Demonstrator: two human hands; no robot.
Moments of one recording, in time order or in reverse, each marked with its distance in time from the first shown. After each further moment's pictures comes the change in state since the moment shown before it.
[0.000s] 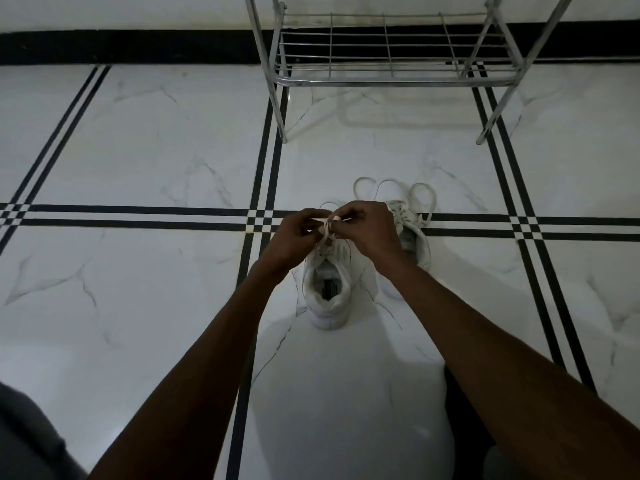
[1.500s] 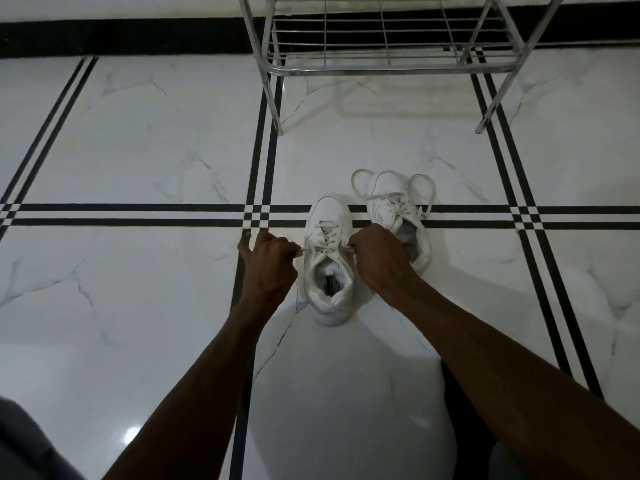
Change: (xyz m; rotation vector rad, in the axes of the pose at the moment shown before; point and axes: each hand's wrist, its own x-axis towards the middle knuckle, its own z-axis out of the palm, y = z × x) left_hand -0.031 -0.055 -0.004 1.010 0.313 0.135; right_hand -0.020 0.032 -0.002 -0.887 -0.308 -0.030
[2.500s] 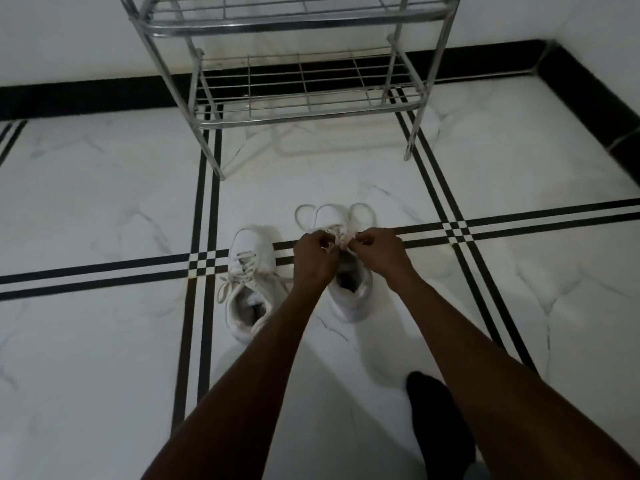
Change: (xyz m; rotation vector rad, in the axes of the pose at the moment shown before) left_hand 0.073 0.169 0.019 -0.716 -0.119 -0.113; right_hand -0.016 0.079 -0.074 0.574 0.237 0.427
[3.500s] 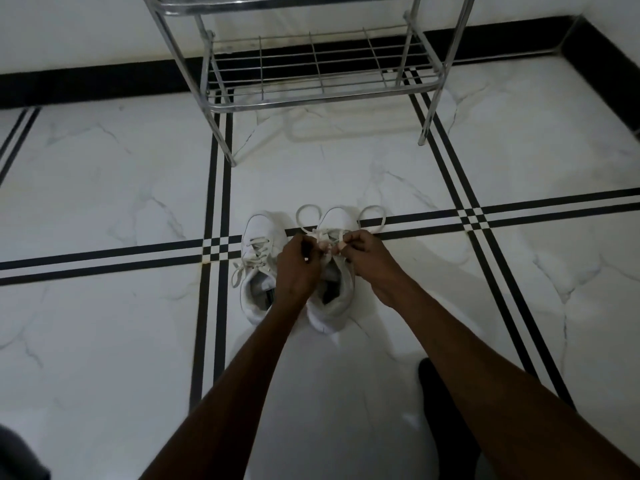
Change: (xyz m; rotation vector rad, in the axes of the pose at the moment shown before) left_hand -0.029 -0.045 -0.032 -0.074 0.082 -0.022; right_hand -0.024 0.005 0.050 0.611 -0.193 0.128
